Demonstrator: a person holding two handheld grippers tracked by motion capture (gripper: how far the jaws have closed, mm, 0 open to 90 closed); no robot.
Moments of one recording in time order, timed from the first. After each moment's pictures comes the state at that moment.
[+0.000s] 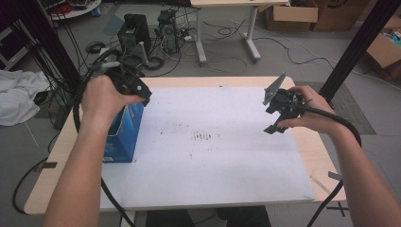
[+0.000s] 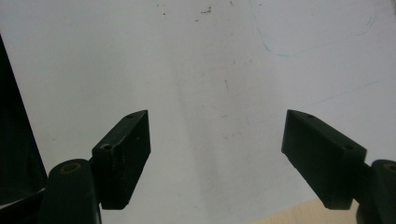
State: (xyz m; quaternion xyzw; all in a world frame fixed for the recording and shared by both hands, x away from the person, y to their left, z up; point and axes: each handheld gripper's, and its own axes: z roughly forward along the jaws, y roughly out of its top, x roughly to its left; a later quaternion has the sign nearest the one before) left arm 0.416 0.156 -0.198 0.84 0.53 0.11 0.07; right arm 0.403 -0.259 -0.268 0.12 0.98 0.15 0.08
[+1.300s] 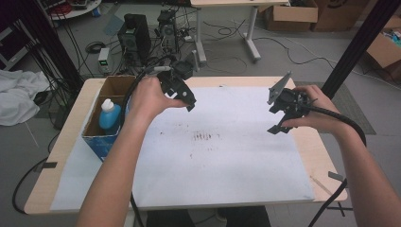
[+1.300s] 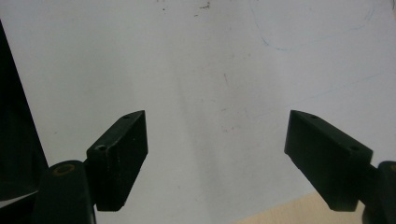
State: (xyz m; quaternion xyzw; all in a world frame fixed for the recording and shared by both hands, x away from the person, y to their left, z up) left arm 0.428 0.053 -0.218 0.91 0.39 0.07 0.11; right arm 0.402 -0.270 -0.267 0.12 0.98 0.16 0.08
